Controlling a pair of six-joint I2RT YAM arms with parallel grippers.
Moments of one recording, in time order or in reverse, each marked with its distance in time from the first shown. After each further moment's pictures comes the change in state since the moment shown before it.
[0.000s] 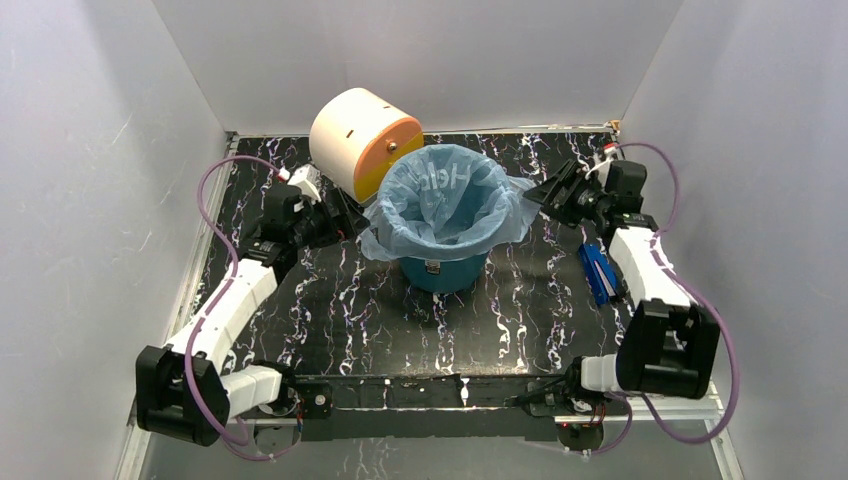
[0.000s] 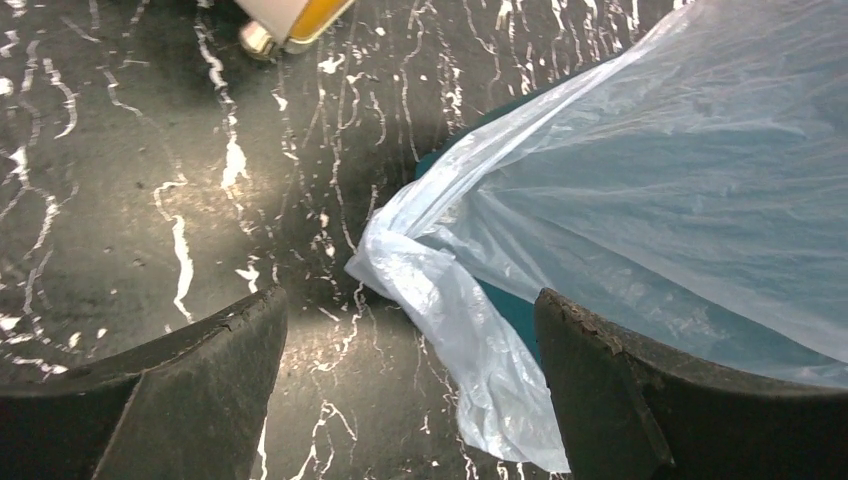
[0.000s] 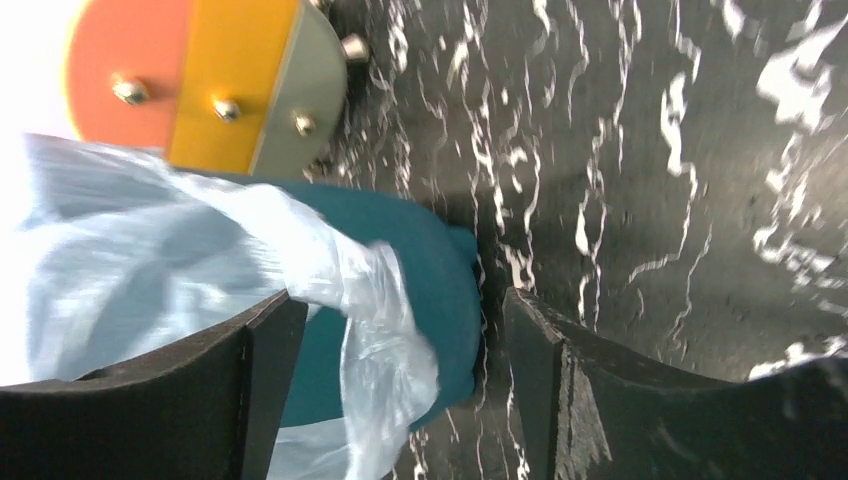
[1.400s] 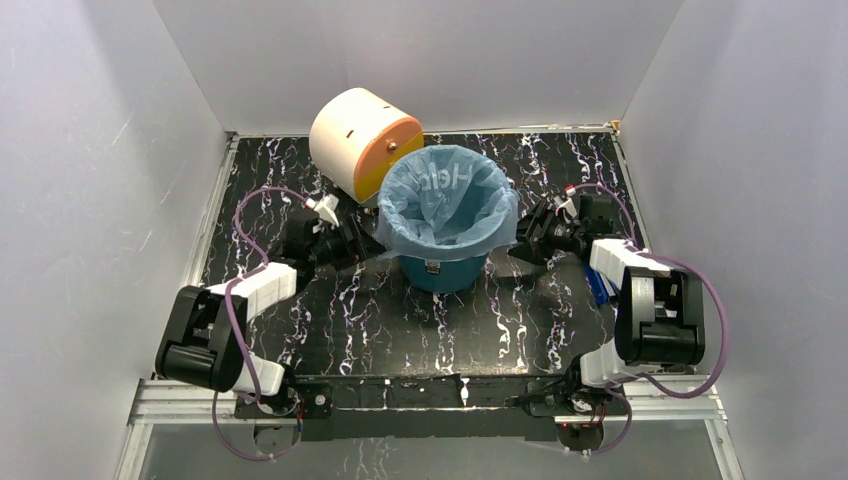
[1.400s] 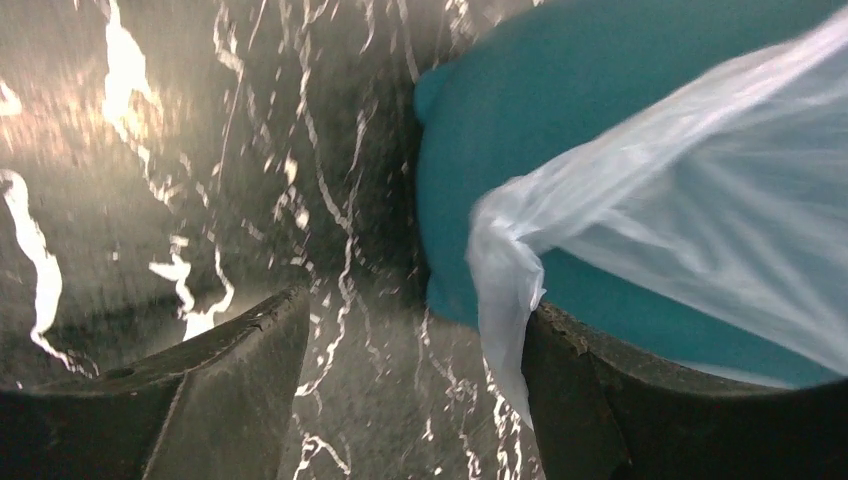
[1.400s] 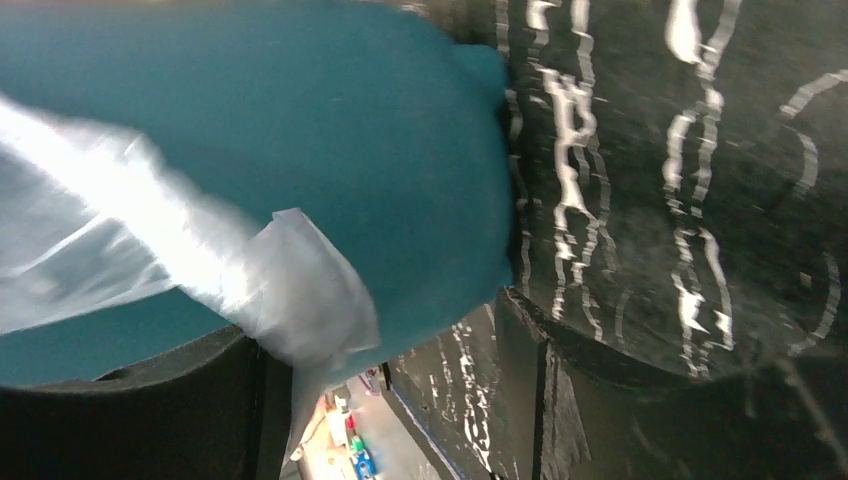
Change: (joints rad) left arm 0.001 0.243 -0.215 0.435 0.225 -0.115; right arm 0.043 0.162 -0.237 0.173 -0.328 0.137
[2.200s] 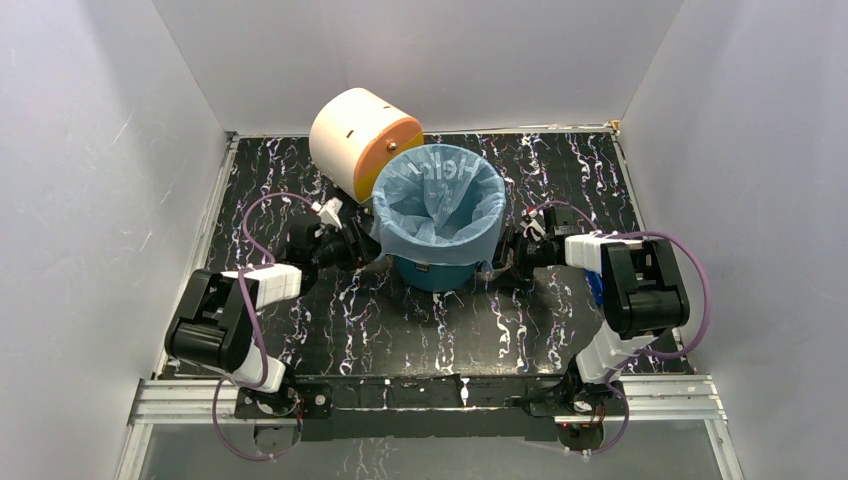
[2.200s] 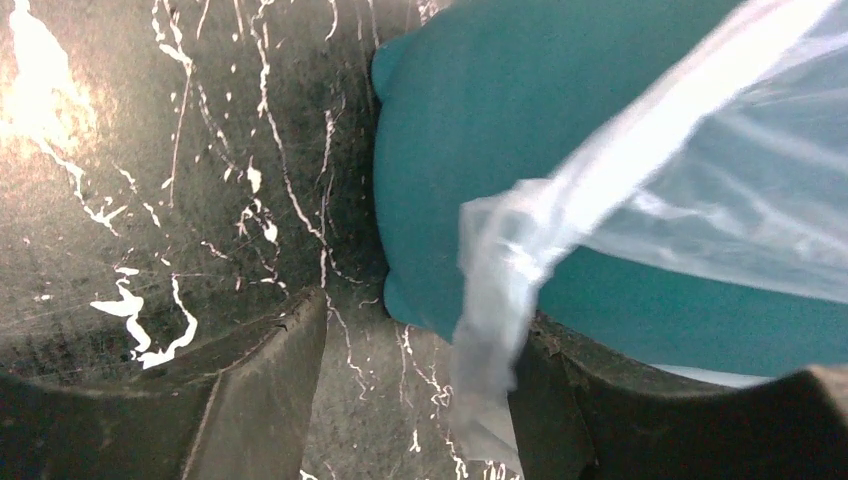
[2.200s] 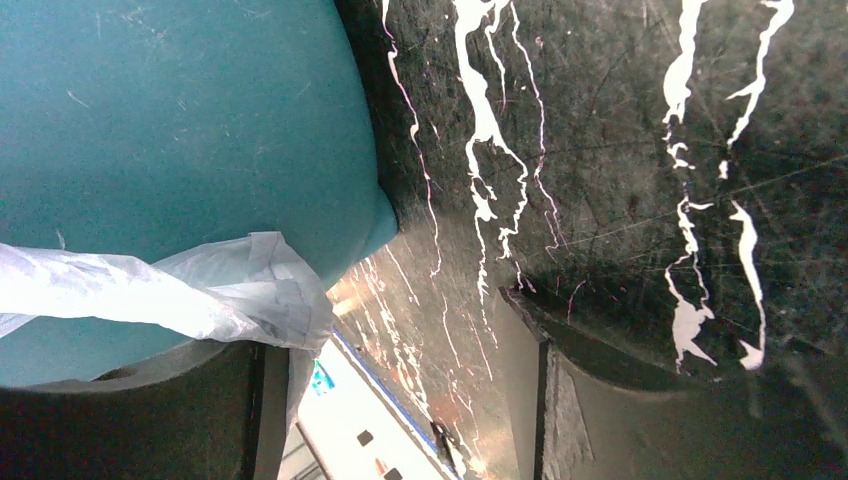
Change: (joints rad) left arm 0.000 0.105 -0.062 0.200 0.107 -0.062; right arm 0.177 0.199 0.014 -0.176 0.118 -0.174
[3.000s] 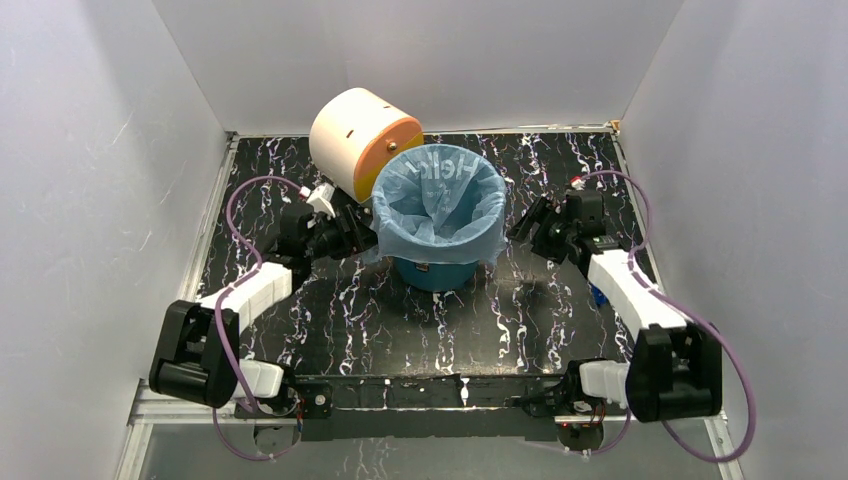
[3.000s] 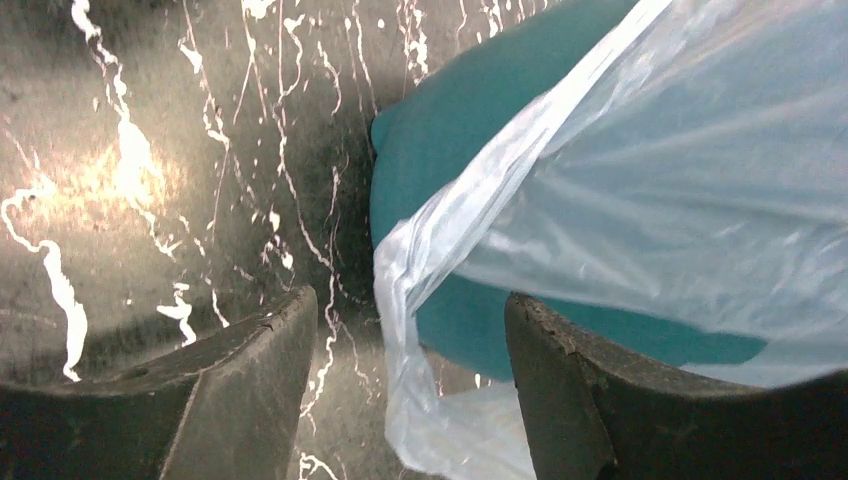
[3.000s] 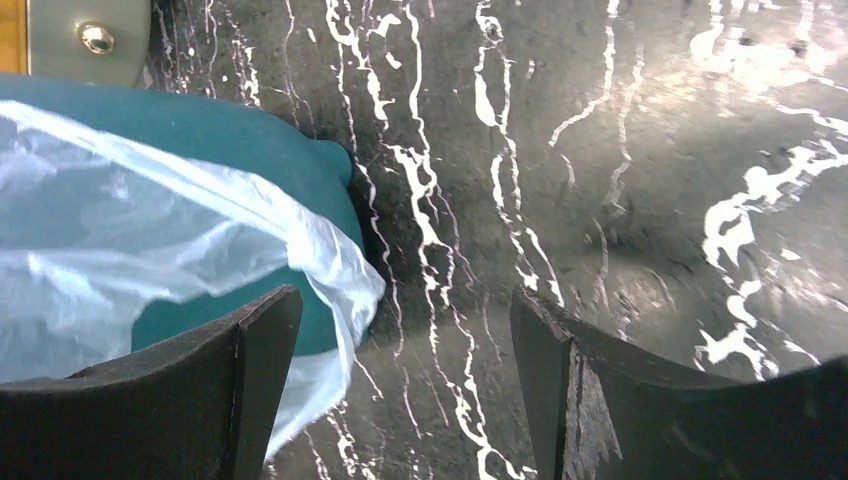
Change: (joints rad) left arm 0.000 -0.168 0.050 -0.192 -0.127 0.108; right arm 0.005 -0.481 0.001 -0.108 0.578 0.039
